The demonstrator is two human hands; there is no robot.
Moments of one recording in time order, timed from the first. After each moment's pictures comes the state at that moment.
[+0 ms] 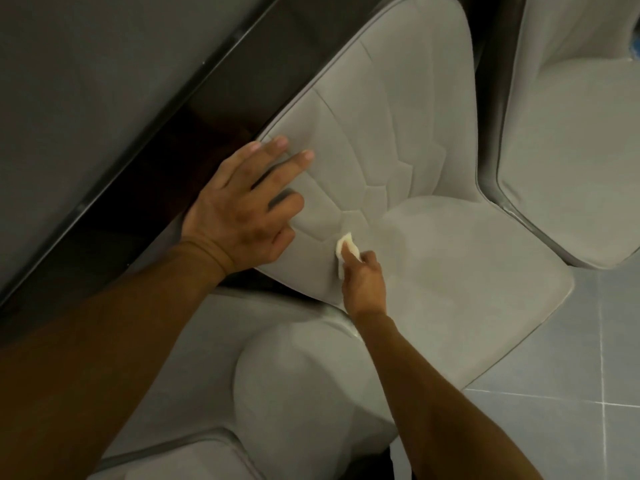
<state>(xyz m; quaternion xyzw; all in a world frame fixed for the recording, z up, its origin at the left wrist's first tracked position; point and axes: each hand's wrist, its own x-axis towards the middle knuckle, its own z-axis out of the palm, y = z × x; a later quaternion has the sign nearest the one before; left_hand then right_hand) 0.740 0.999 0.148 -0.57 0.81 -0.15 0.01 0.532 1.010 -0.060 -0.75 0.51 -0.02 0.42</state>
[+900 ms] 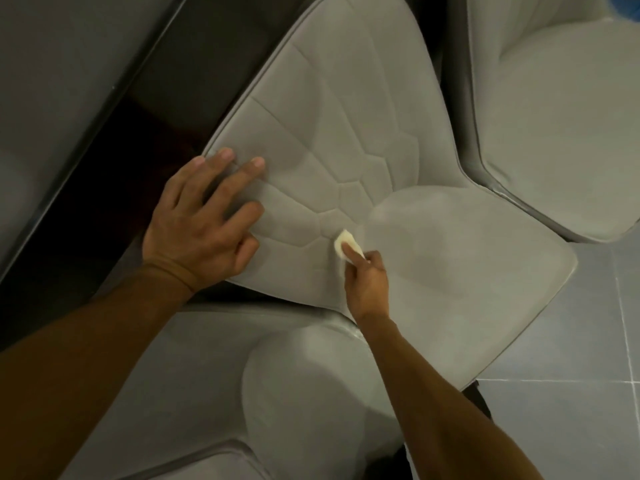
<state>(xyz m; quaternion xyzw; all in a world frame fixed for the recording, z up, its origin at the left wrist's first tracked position) 0.732 0.999 0.151 -0.57 0.80 -0.18 0.05 0.512 1.000 -0.051 -0.54 0.63 -0.13 0.55</state>
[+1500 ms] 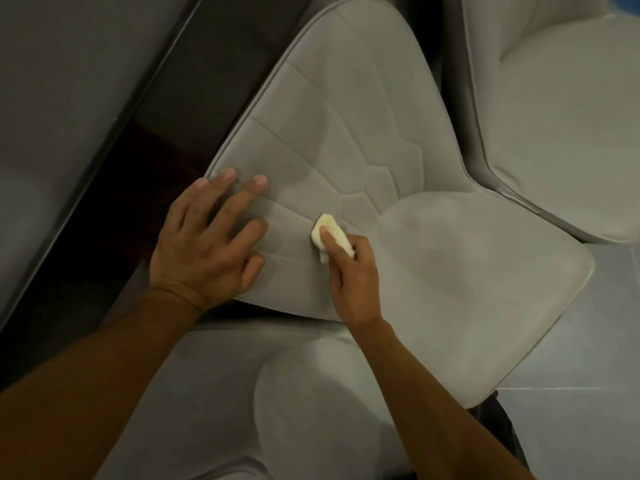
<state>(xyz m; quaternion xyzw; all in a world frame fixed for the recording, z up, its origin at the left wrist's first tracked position) 0.732 0.999 0.150 -0.58 0.79 -0.18 0.05 0.541 0.989 -0.025 -0.71 0.47 -0.25 0.46</state>
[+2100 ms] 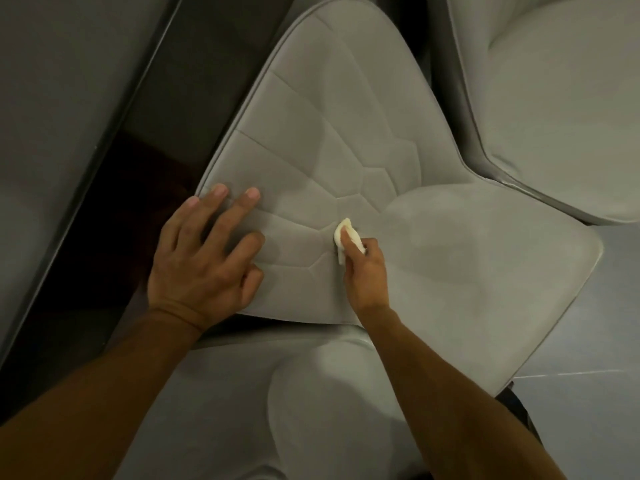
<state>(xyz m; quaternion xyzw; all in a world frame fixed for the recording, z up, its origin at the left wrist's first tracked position) 0.734 1.000 0.149 -0.58 0.79 -0.18 0.04 0.550 0.970 -0.059 -0.31 0.64 -0.22 0.66</state>
